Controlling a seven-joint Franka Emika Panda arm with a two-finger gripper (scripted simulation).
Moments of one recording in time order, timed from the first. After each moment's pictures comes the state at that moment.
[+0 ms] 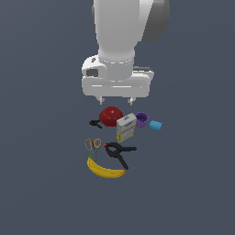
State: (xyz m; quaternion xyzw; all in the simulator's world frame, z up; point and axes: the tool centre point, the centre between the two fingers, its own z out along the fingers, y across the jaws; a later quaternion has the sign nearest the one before) arm 0.002 -0.005 0.314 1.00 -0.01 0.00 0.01
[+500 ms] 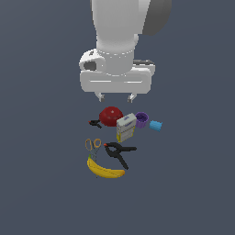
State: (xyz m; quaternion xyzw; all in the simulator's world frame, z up) arm 0.006 -0.005 0.332 1.00 -0.02 0.01 0.00
